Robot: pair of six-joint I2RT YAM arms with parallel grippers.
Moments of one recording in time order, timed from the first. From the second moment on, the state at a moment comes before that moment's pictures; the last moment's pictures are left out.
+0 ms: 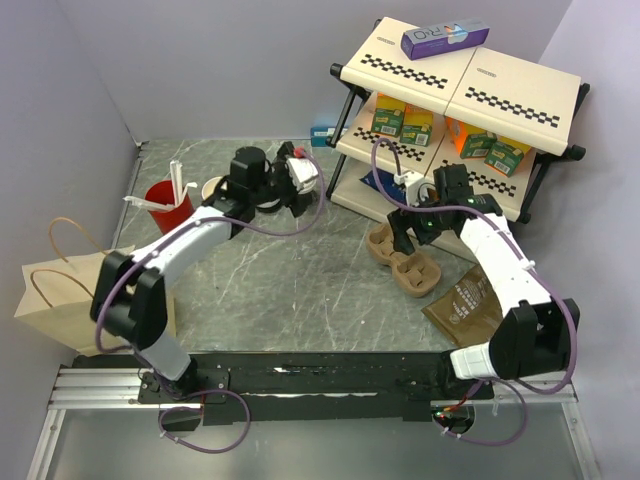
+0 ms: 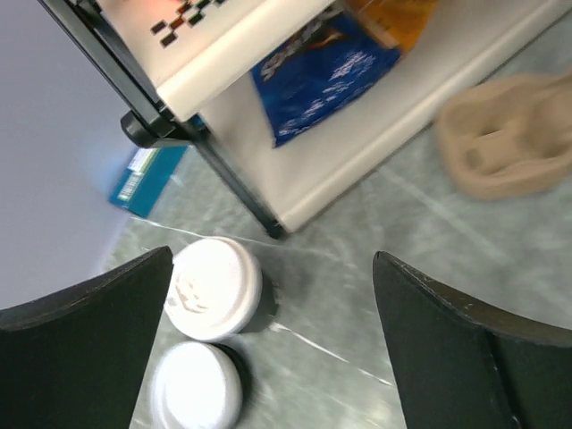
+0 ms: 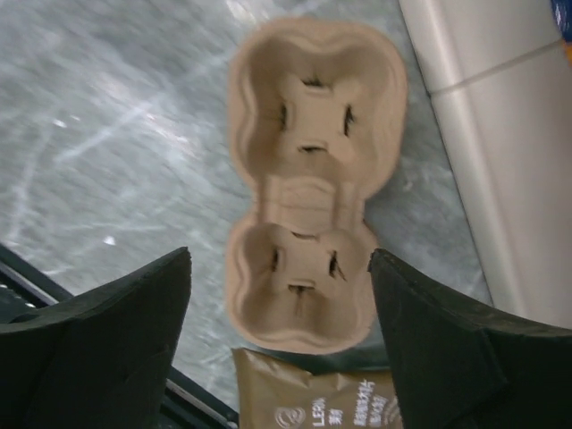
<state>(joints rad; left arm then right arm) -0.49 1.62 1.24 0.13 0.46 0.54 0.13 1.36 1.20 -0.85 -0.36 -0.41</state>
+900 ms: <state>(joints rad) -0.49 1.37 1.20 -0.25 0.45 0.31 0.13 1.63 1.21 -0.86 -0.28 -0.43</state>
